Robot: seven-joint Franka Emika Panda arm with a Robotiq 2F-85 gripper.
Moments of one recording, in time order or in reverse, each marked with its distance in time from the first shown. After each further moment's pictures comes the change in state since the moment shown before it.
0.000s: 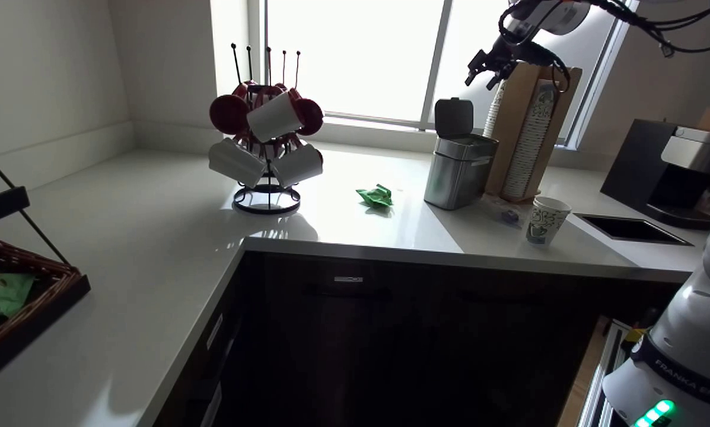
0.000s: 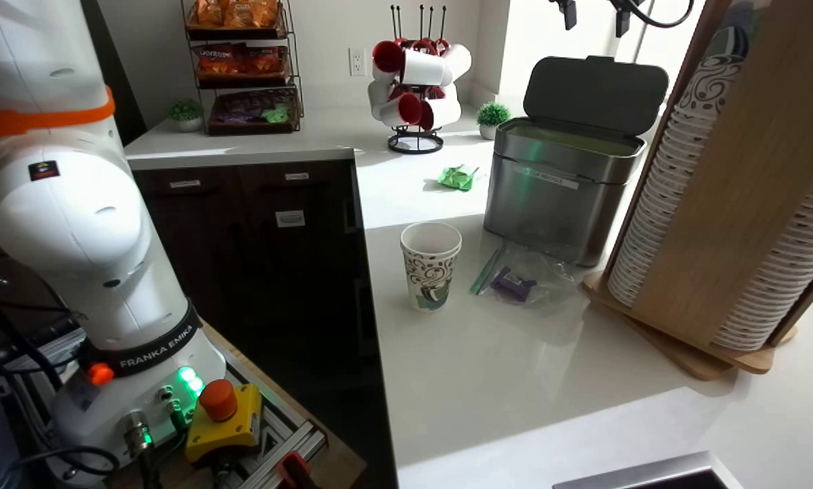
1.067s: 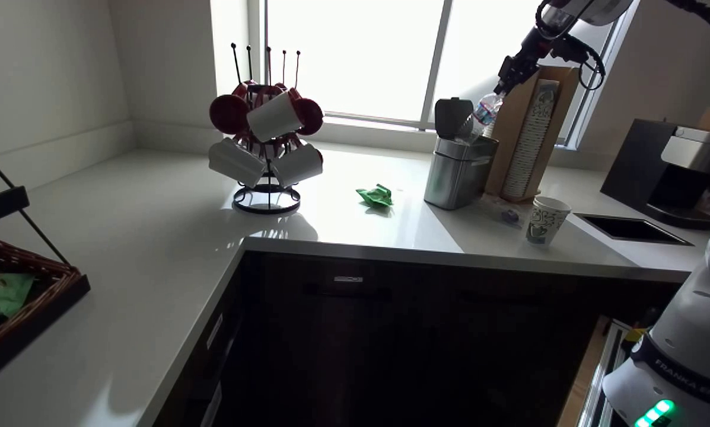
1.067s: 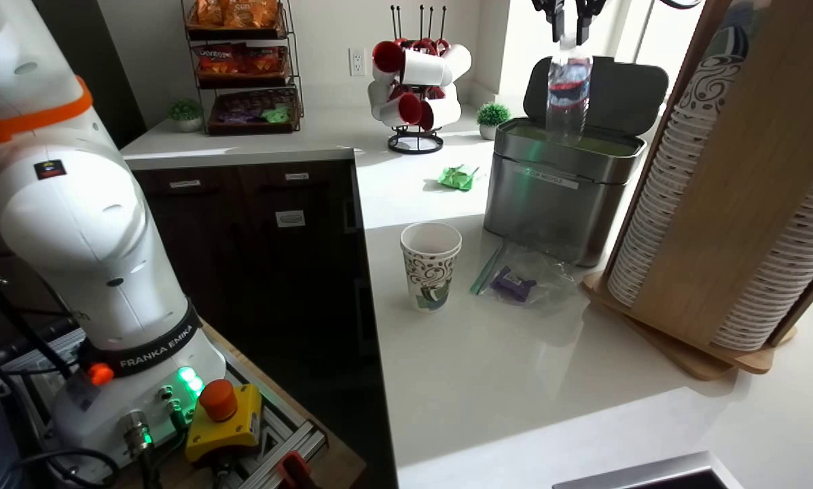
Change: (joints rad) arm 0.042 -0.203 -0.076 -0.179 -0.040 -0.121 -0.165
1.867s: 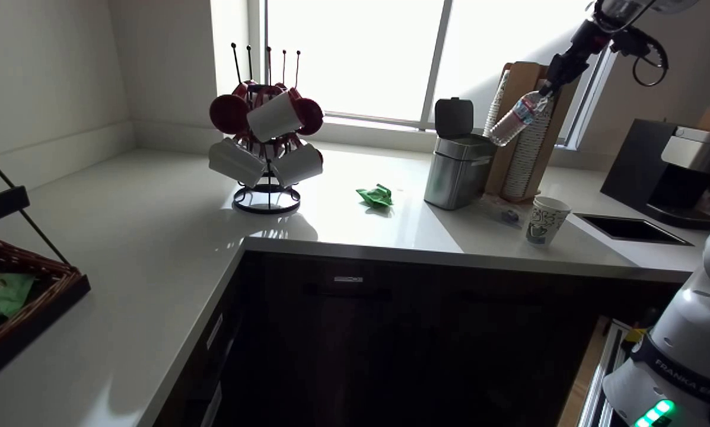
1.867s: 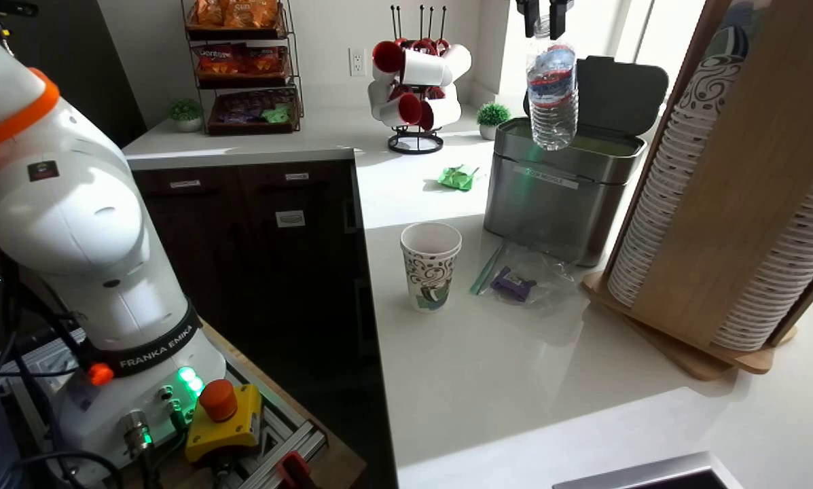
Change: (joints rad) arm -0.041 -0.286 -0.026 -0.210 -0.150 -0.088 -0.016
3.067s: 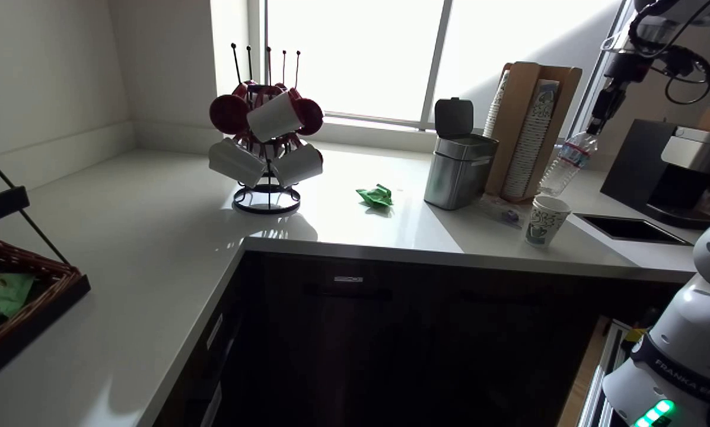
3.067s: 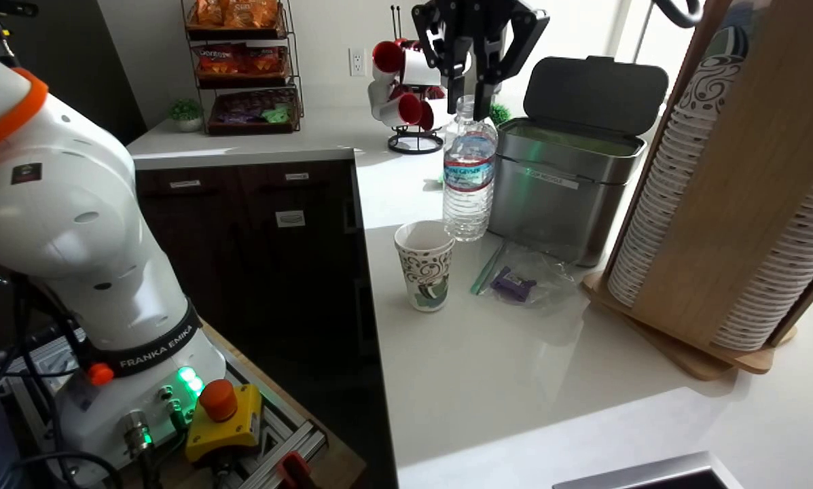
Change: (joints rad) arm -0.105 -0.121 0.001 -0.143 -0.149 -0.307 -0.196
